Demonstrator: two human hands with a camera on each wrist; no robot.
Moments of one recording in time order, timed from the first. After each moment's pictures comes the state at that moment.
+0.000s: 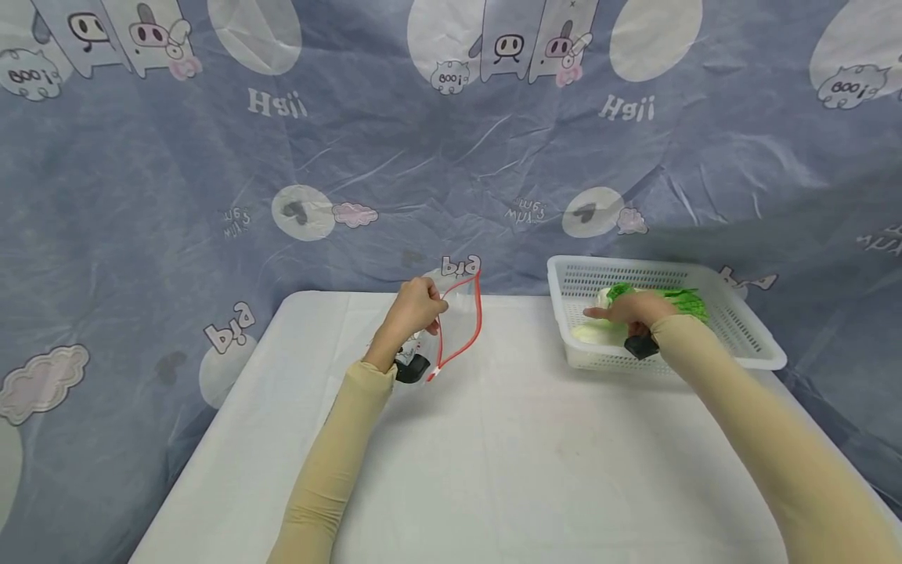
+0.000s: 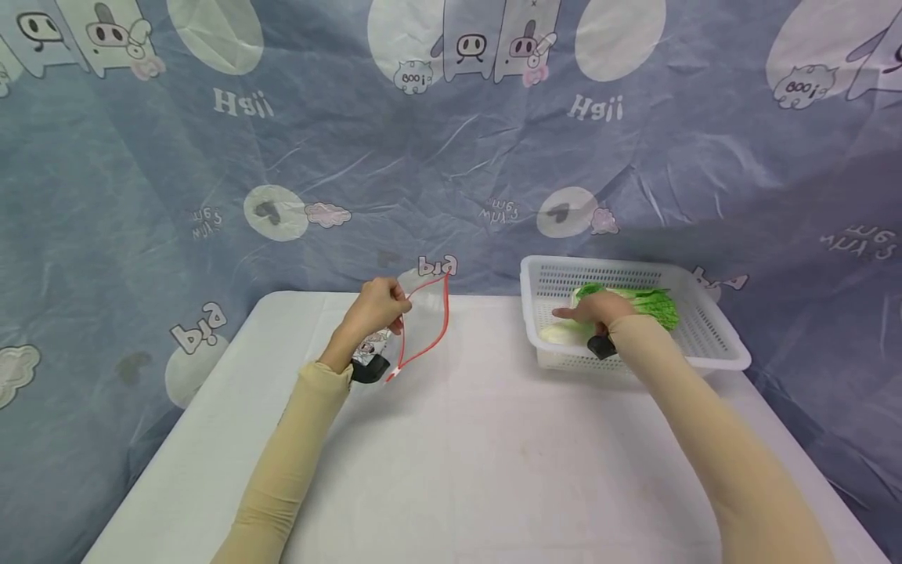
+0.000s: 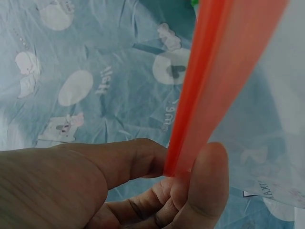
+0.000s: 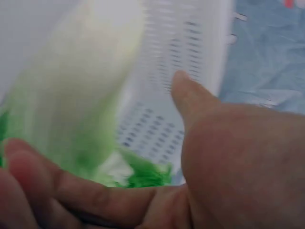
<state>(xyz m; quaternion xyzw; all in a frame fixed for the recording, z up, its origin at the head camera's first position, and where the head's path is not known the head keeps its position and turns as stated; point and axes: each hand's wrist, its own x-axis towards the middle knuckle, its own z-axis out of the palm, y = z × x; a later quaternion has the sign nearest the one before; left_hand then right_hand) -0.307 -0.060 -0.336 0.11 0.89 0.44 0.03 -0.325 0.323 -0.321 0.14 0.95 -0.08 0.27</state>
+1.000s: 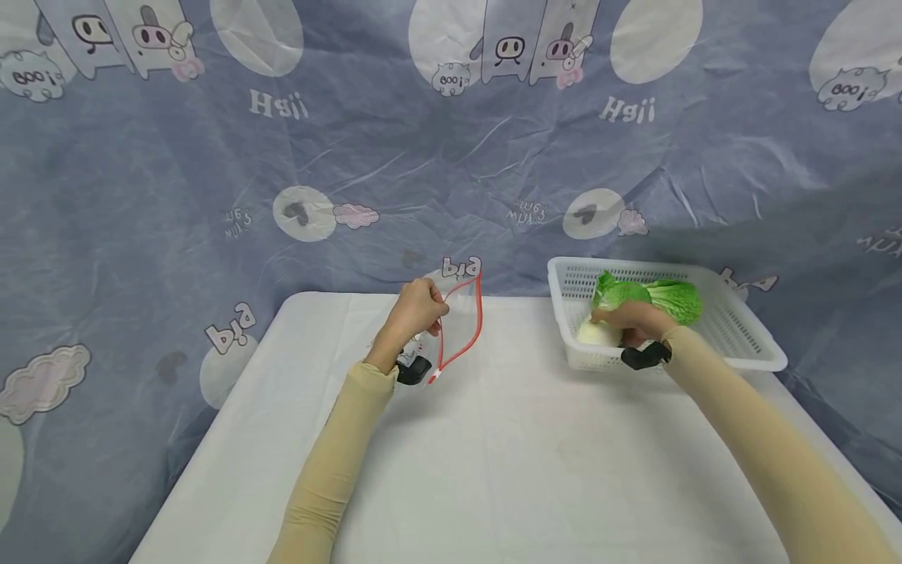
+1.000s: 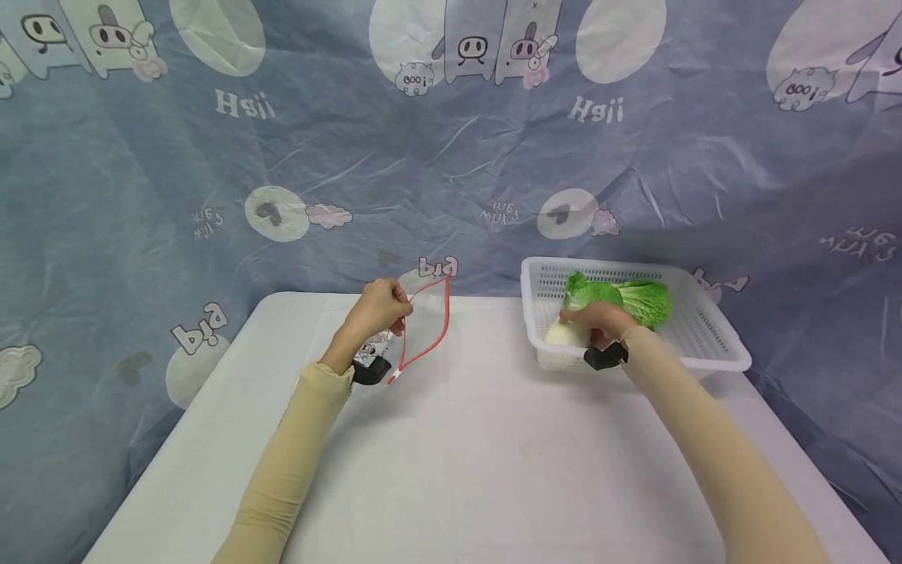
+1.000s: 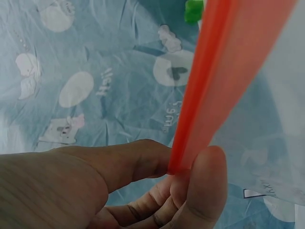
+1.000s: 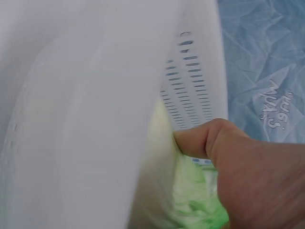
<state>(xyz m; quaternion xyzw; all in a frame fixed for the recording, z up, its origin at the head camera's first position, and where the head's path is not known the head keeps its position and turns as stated) -0.308 -0.060 -0.336 0.11 0.90 0.43 0.02 -0.330 0.341 -0.356 0.08 0.91 -0.32 0.26</state>
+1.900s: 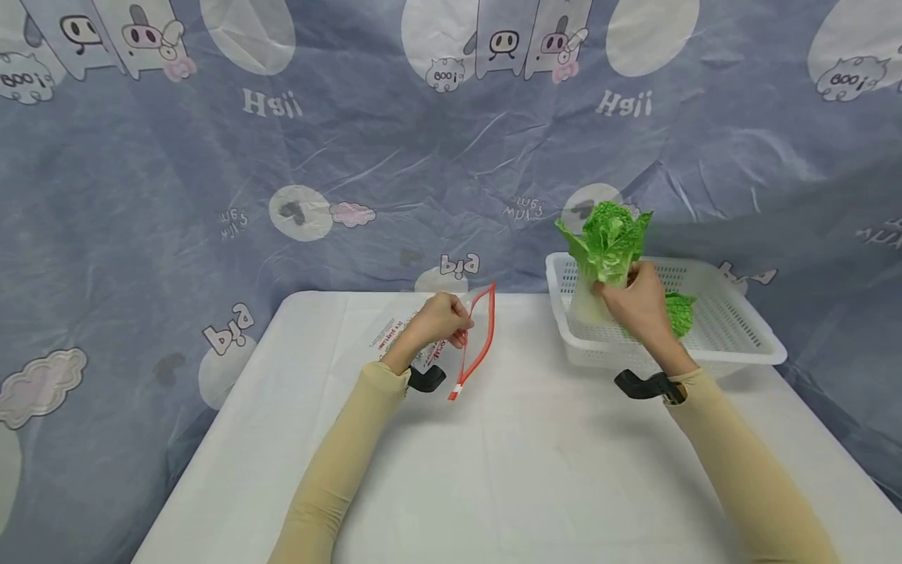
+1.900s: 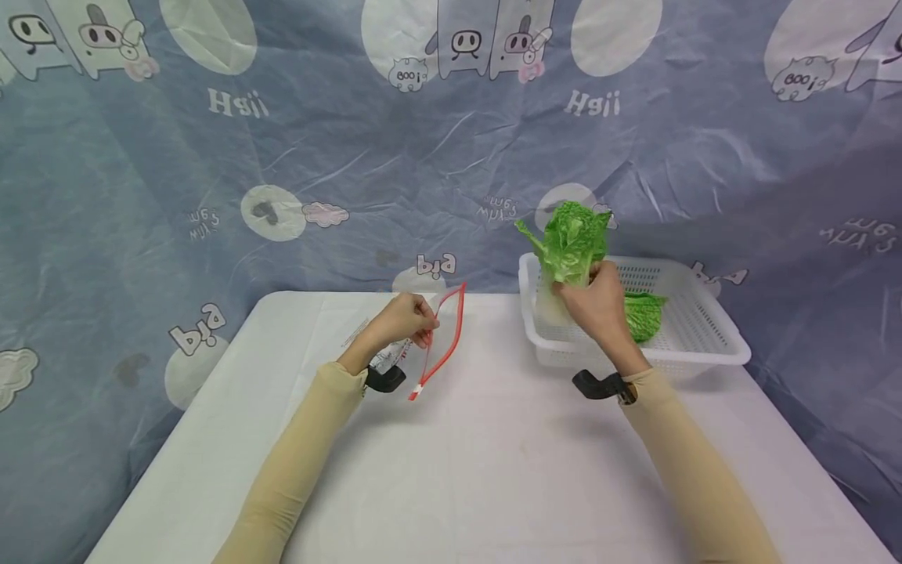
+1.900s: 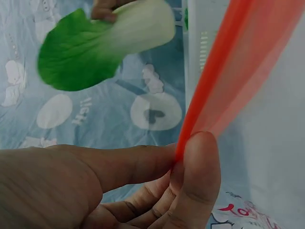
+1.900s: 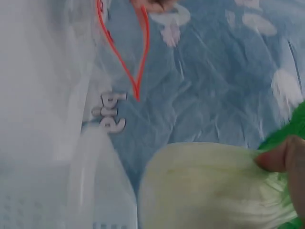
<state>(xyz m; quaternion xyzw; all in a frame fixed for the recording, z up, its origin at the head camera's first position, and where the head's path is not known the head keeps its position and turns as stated) -0.312 -0.030 -0.362 0.15 0.83 0.51 0.15 -0.270 0.291 -0.328 0.06 0.91 -0.37 -0.19</state>
